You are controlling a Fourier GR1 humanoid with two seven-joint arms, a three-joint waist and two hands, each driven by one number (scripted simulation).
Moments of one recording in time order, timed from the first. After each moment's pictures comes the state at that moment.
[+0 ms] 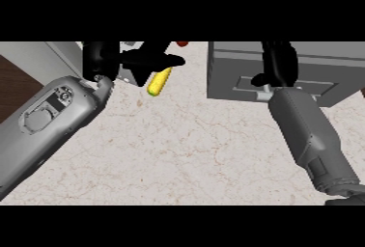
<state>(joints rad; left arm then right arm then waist) -0.97 0.51 -0.61 -1.26 0.51 0.77 0.28 -0.94 -0.19 -0.17 -0.47 1.23 -0.71 -0.08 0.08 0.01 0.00</state>
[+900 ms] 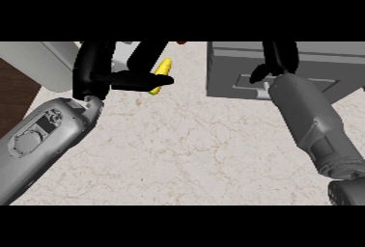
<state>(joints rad) -0.82 0.54 -0.59 -1.38 0.47 0.76 0.25 -1.10 -0.22 -0.30 -0.26 1.13 -0.67 -0.24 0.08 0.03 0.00</state>
